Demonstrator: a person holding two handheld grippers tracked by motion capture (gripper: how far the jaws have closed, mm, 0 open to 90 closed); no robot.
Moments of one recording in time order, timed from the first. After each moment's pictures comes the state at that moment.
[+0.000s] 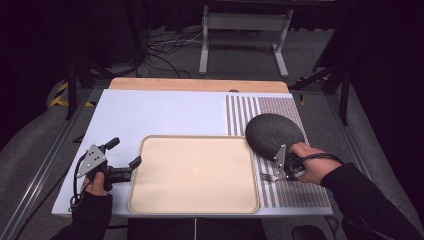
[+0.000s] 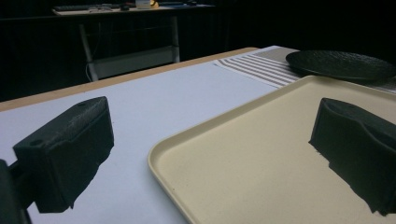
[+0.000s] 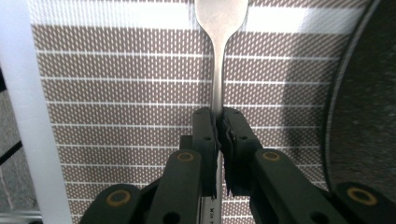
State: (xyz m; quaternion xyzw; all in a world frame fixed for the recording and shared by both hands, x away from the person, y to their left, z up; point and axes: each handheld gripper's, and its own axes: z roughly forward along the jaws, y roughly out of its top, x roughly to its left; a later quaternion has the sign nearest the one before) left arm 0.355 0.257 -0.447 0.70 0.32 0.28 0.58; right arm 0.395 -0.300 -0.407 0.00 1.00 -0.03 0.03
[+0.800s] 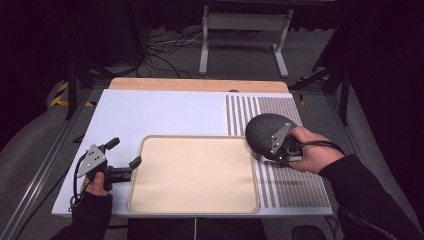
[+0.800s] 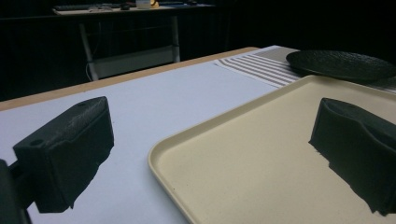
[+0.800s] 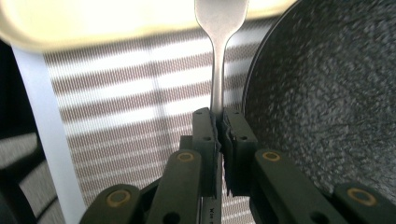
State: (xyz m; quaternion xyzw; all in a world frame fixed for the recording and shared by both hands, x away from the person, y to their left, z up) left arm 0.355 0.258 -0.447 0.69 0.32 0.27 0.58; right arm 0.402 -0.277 -0.354 0.10 0.99 0.07 0.07
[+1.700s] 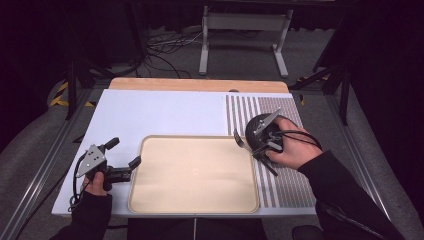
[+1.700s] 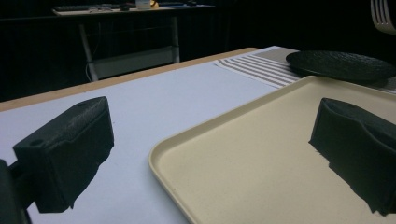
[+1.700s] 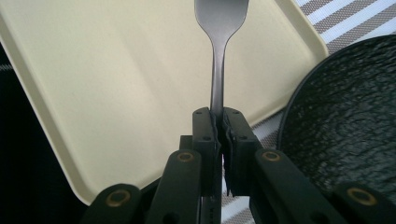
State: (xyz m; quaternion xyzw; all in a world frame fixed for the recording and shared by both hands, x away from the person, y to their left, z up) left arm 0.355 0.258 -0.447 0.69 0.32 0.28 0.58; right arm 0.412 -0.230 -0.341 0.28 0.94 0.20 0.03
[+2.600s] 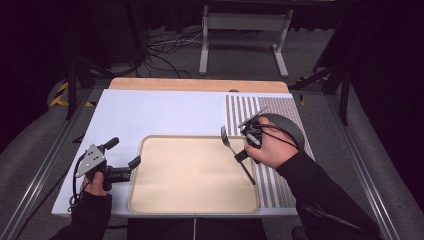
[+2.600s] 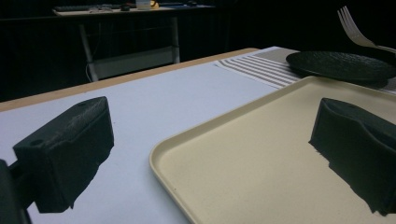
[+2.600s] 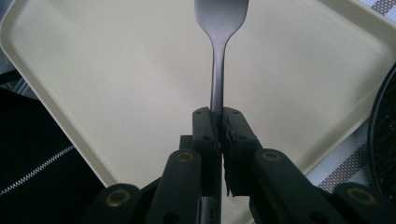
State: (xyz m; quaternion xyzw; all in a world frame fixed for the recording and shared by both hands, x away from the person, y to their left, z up) left arm 0.355 0.259 -0.446 0.70 0.32 0.27 0.58; right arm 0.420 -0.187 -0.350 0.42 0.88 0.21 -0.05
